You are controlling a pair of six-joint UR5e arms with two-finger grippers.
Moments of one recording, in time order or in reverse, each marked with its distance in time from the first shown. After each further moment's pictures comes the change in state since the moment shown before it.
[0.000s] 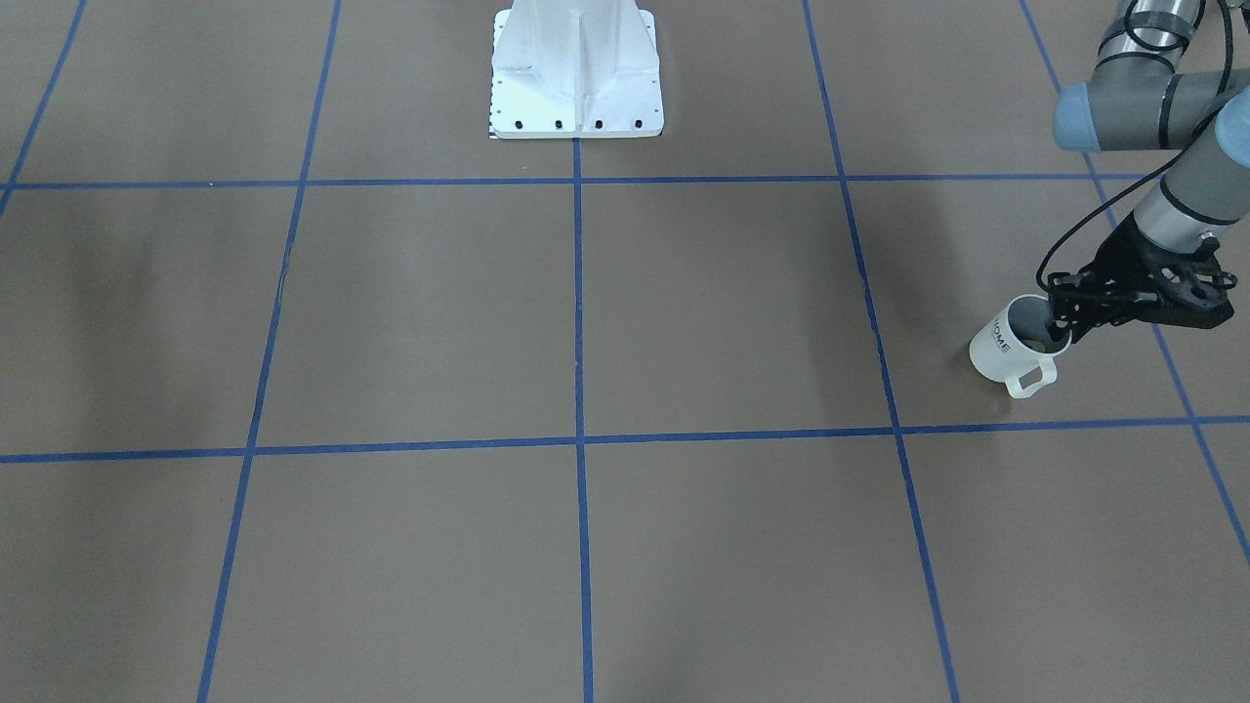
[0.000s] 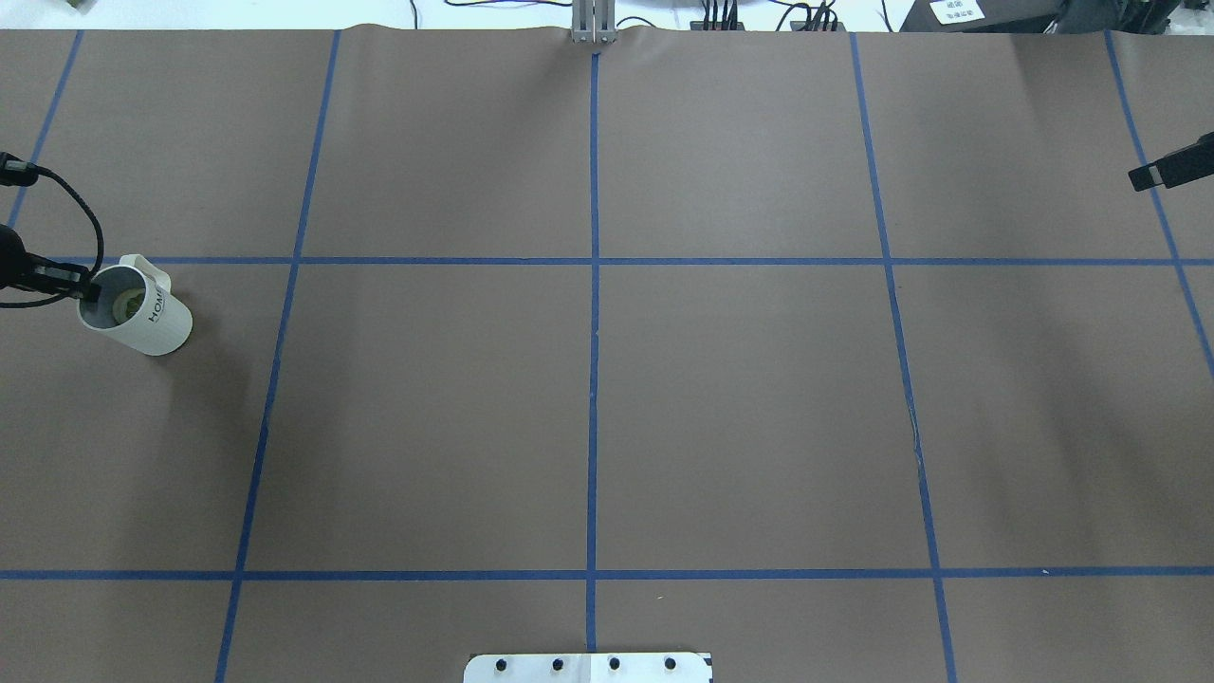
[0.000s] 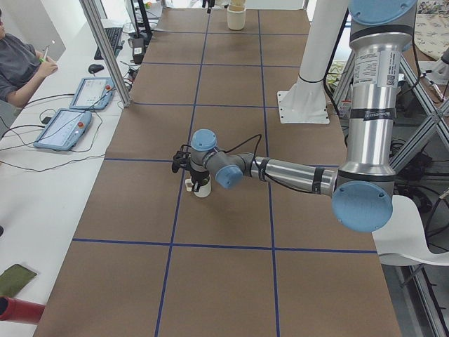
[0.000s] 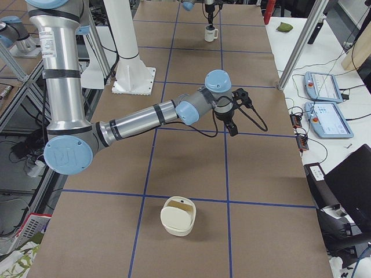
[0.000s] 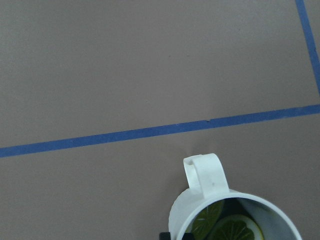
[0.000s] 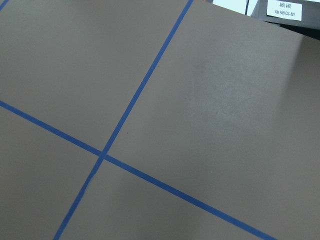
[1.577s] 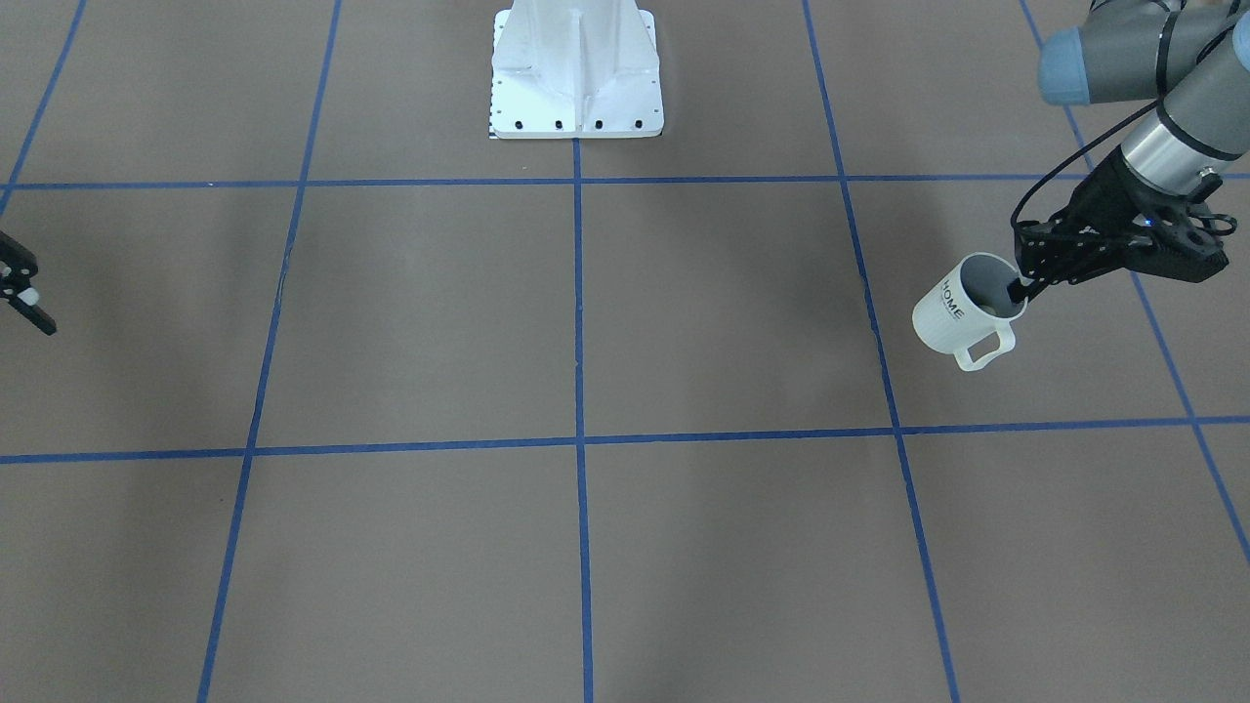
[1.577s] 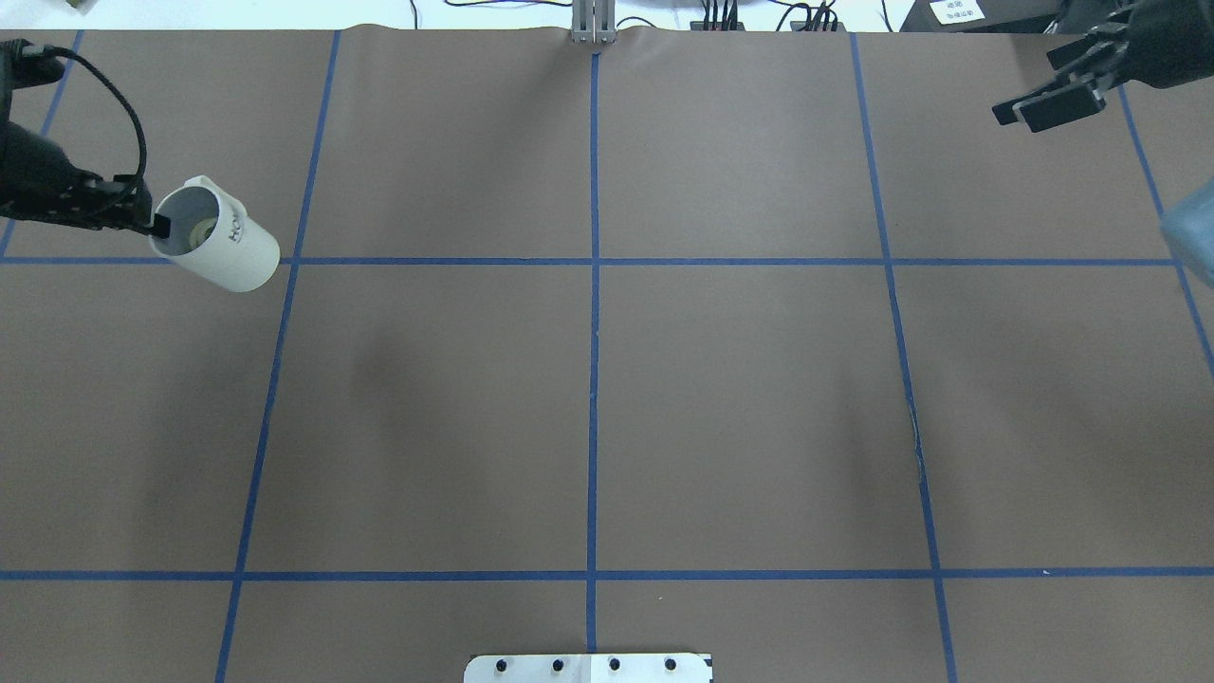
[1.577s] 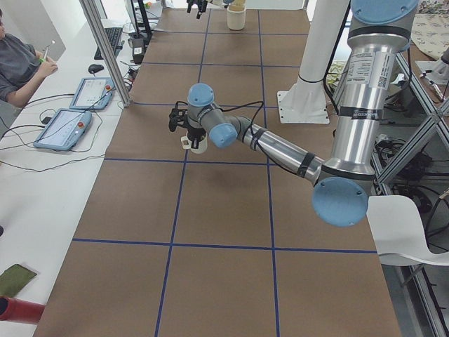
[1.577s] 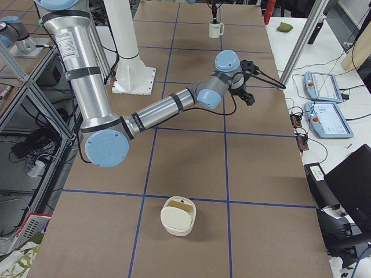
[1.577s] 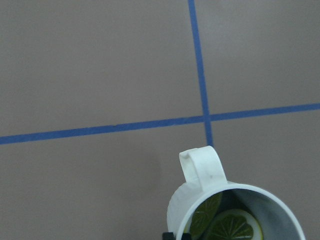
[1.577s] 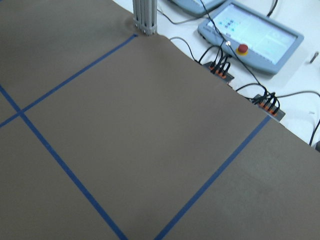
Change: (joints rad) left arm -0.028 -0.178 -0.210 0.183 -0.126 -0.295; right arm -0.139 0.216 -0.098 0.266 -0.104 -0.043
